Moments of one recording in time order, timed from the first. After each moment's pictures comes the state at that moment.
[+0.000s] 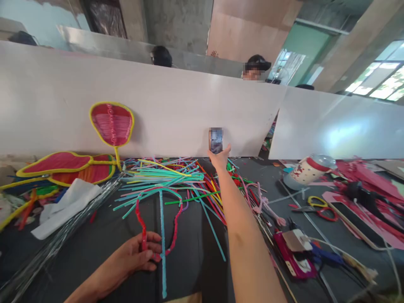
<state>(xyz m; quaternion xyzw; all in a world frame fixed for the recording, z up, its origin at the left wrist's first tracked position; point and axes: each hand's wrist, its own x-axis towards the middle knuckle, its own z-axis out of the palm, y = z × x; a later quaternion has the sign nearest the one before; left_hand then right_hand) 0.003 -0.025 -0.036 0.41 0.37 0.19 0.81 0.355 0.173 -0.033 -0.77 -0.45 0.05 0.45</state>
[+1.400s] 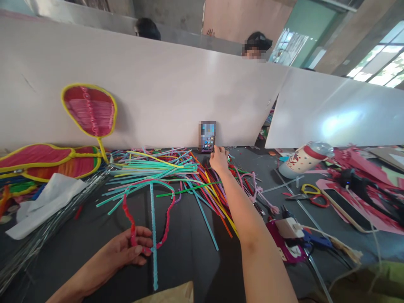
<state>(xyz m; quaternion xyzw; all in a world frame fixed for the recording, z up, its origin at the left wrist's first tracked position) 0.004 -0.021 -0.038 0.43 0.38 0.17 0.80 0.384 0.137 -0.058 -0.79 -0.57 -0.06 0.22</state>
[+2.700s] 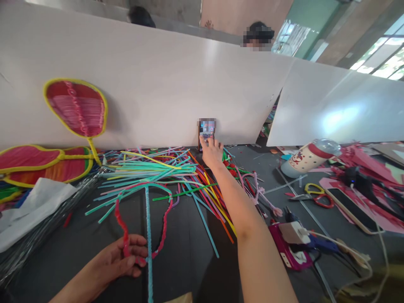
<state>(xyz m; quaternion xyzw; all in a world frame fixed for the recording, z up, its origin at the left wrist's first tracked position) 0.006 -0.021 -0.037 0.40 0.40 0.17 0.81 0.365 0.158 -0.048 -0.74 -0.64 -0.20 0.09</state>
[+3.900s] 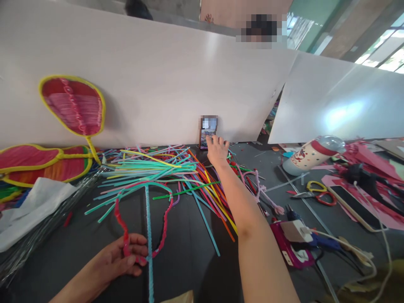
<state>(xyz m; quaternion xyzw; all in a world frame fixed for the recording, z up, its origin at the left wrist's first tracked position) 0.008 -0.021 -0.033 0.39 0.42 0.17 0.80 0.377 0.152 -0.046 -0.75 -0.62 -0.21 0.09</state>
